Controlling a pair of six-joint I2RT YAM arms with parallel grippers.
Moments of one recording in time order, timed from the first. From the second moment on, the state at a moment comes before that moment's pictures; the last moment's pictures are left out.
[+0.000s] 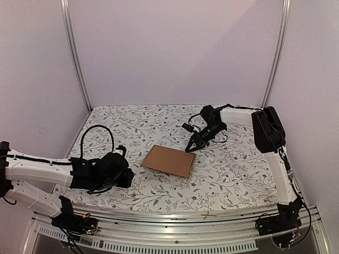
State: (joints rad) left arm -1.05 1.20 0.56 -0.30 -0.49 -0.74; right arm 0.49 2.44 1.94 -0.89 -0.85 -0.11
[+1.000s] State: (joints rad) left arm -1.23 1.86 0.50 0.71 -0.84 -1.05; right arm 0.49 2.45 1.94 -0.93 -0.71 -0.06
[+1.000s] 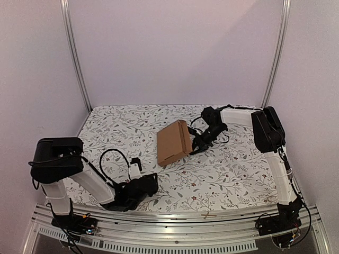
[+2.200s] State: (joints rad) left arm -0.71 1.80 0.89 0.17 -0.23 -0.85; right arm 0.48 2.34 1.83 -0.80 -0.77 -0.02
